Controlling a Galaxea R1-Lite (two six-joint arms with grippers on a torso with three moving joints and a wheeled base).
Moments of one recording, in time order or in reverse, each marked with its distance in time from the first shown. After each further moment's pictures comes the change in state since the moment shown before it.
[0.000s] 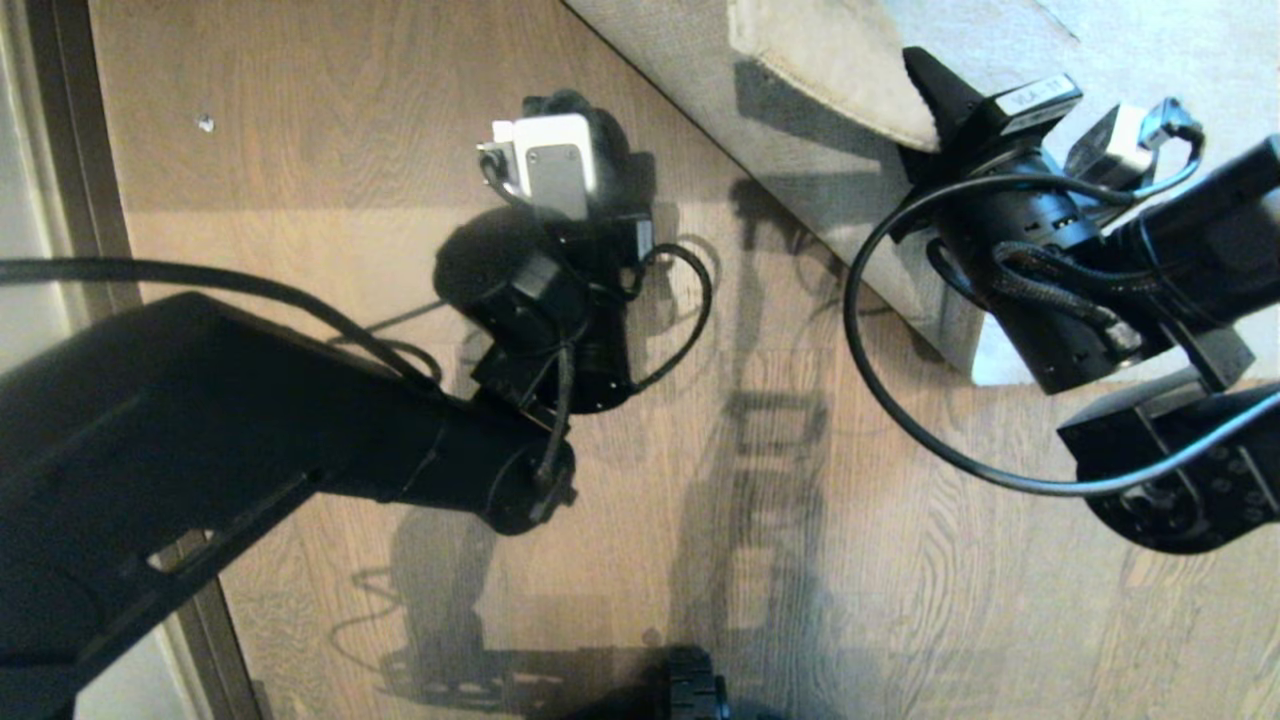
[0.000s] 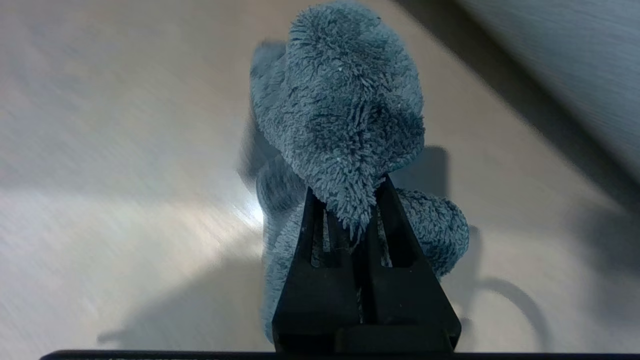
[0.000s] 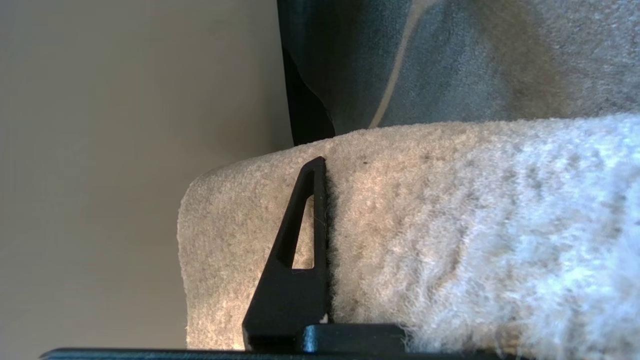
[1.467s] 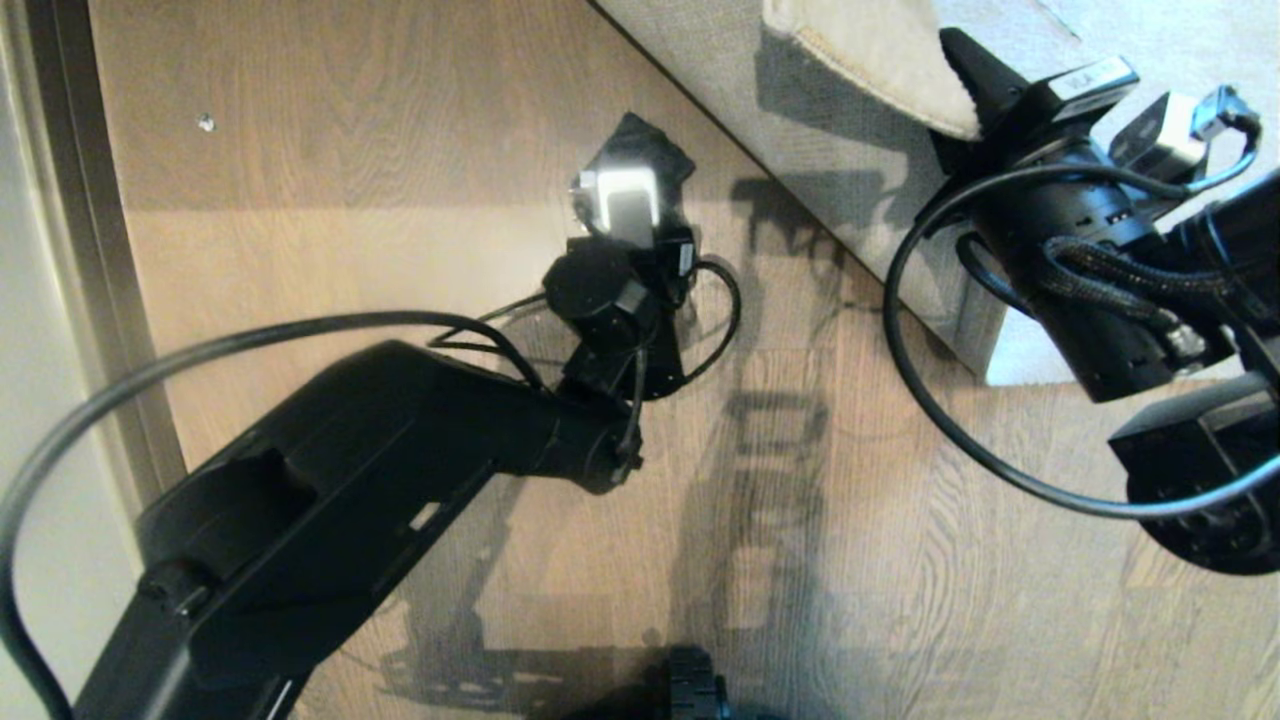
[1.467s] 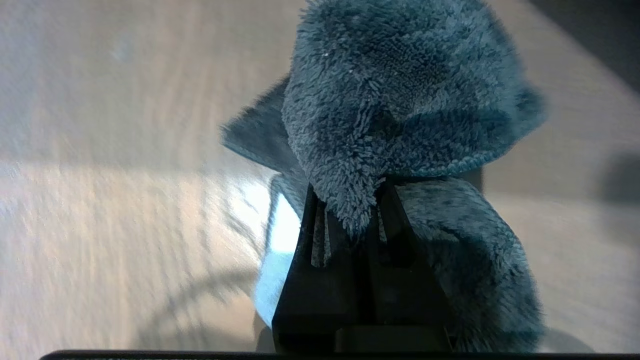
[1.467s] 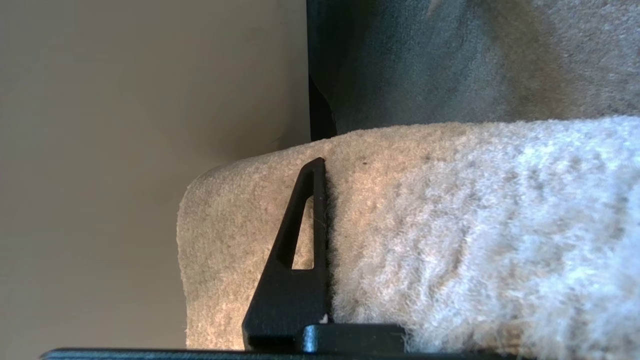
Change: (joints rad) left arm 0.066 0.289 -0.398 0.100 -0.025 0.003; right arm 0.000 -0.068 0.053 -0.001 -0.001 -0.005
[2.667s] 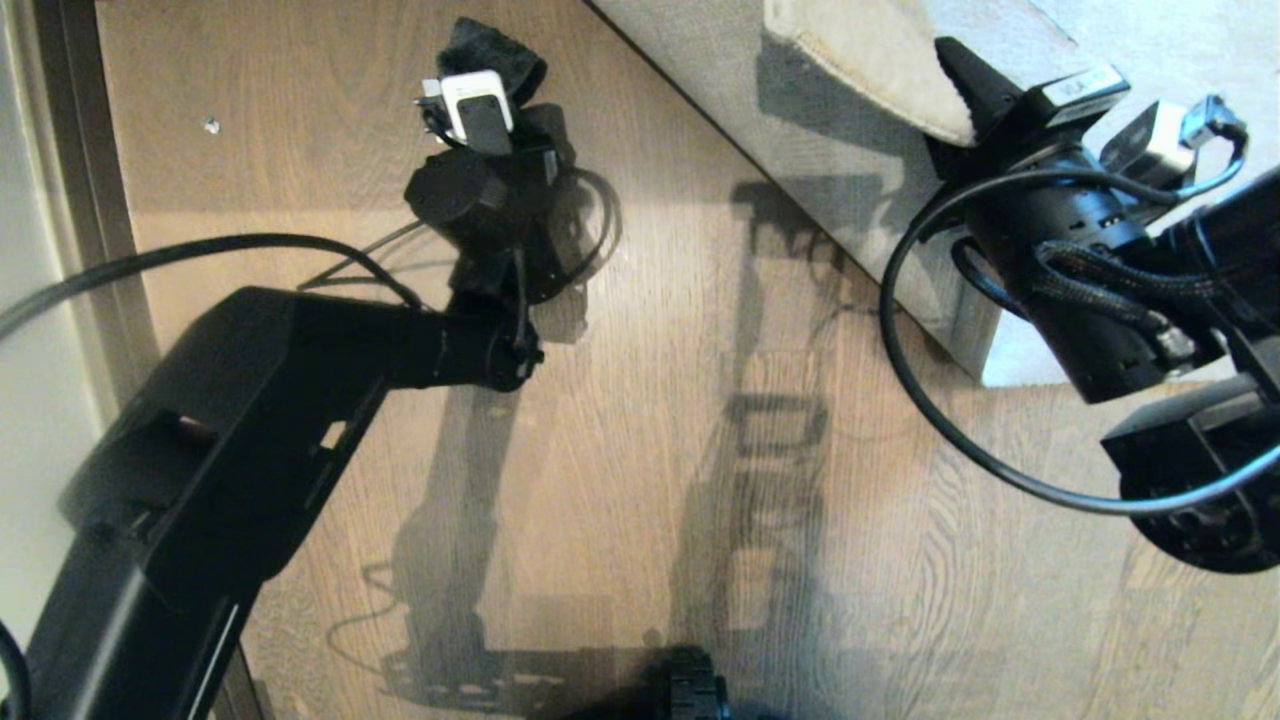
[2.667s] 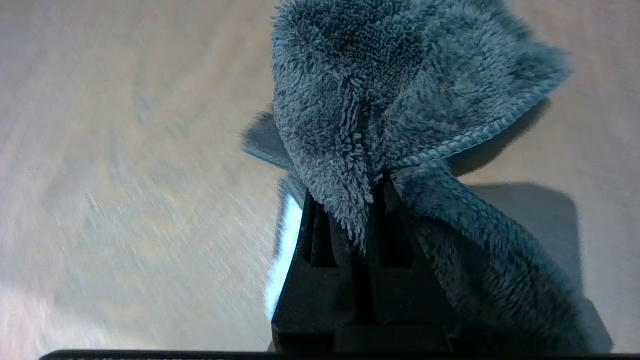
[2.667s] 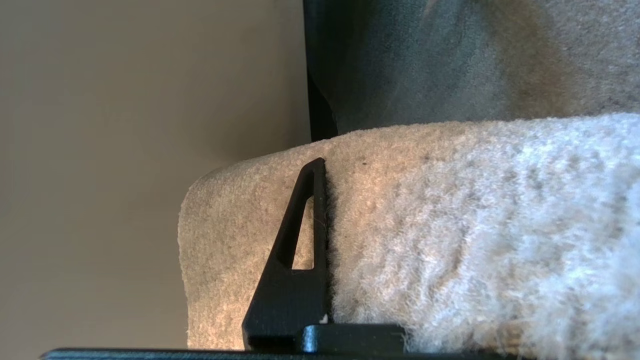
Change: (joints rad) left arm 0.203 -0.004 -0.196 0.110 -0.017 0.018; right arm 0.000 0.012 -0.006 0.000 0.001 0.026
